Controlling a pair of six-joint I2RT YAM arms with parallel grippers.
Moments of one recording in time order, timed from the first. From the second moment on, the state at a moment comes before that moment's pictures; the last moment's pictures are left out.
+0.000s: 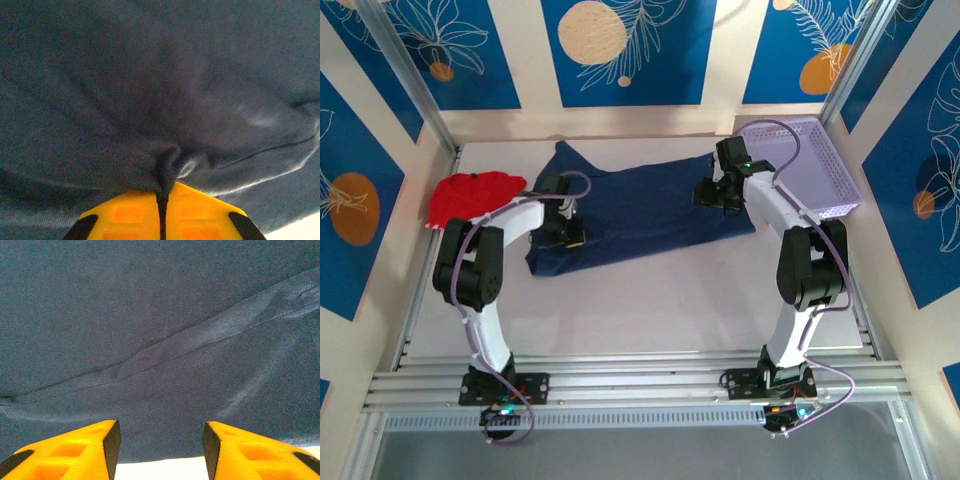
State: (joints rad) left arm -0.28 1.91 1.30 -0.65 0.25 -0.41; right arm 0.21 1.83 1.49 -0.75 -0.12 0.29
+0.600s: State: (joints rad) left arm -0.28 2.13 1.78 -0.72 0.17 -0.37; right arm 0.20 1.81 1.40 -0.73 -0.14 0.31
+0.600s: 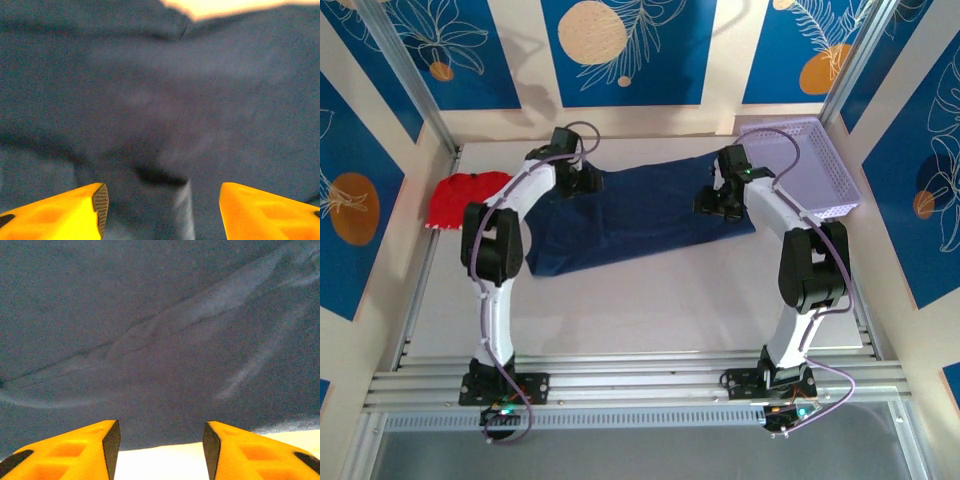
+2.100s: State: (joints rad) left arm -0.28 1.55 0.94 -0.41 0.14 -0.51; right arm 0.15 1.73 1.20 -0.70 -0.22 0.37
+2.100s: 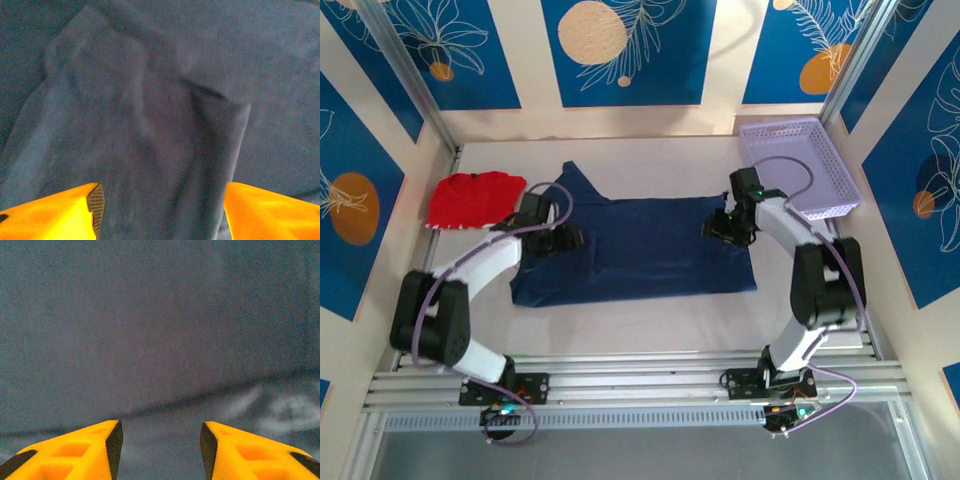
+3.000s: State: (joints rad) left arm -0.17 1.86 1.35 -0.44 0.14 -0.43; right arm 0.16 1.87 1.37 -0.75 -0.09 0.30
